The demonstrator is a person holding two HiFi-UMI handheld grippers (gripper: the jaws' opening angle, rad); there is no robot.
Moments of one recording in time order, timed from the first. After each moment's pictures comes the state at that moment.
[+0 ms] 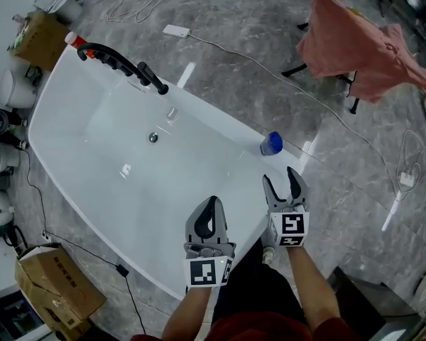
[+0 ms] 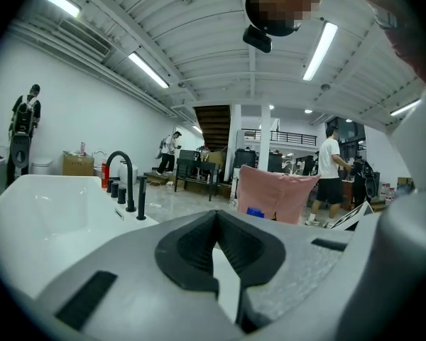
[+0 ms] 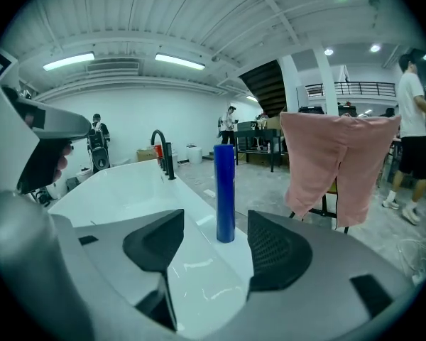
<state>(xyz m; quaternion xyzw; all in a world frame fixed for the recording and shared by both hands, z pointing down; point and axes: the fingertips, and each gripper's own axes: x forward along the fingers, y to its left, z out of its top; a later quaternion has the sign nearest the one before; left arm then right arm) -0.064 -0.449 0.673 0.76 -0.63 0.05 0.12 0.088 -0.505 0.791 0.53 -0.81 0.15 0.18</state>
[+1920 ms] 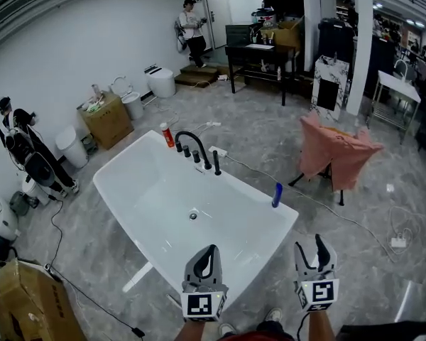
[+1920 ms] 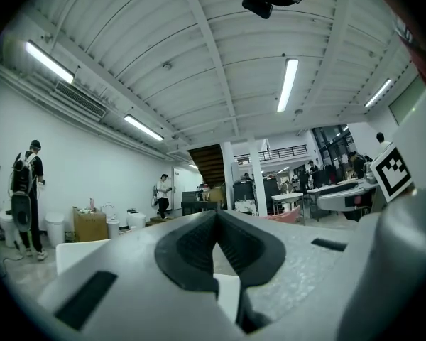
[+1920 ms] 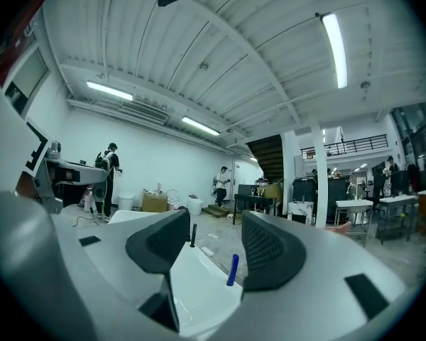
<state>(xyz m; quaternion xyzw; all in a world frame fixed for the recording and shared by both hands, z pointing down) -0.140 -0.104 0.372 0.77 -0.64 0.01 -0.04 0.101 -0.142 0.389 0.56 -0.83 -0.04 0.04</state>
